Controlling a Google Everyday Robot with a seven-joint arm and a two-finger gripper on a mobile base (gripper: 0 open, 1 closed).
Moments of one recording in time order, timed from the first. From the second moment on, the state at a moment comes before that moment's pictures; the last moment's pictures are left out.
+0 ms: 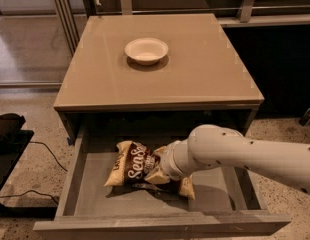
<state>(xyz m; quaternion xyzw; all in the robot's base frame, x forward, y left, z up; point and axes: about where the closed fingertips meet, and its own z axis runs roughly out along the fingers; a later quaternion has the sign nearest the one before) 0.471 -0.001 0.628 -0.58 0.75 0.15 0.27</state>
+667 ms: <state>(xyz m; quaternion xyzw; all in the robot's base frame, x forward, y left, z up) 0.463 -0.010 0.666 -0.60 0.73 0.18 0.29</state>
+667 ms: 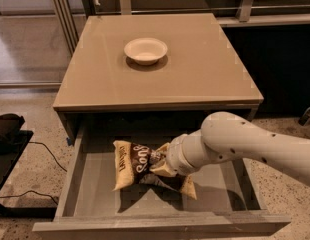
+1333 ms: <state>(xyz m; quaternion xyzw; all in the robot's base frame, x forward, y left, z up) 0.450 -0.049 0.753 -0.61 0.70 0.20 0.32</state>
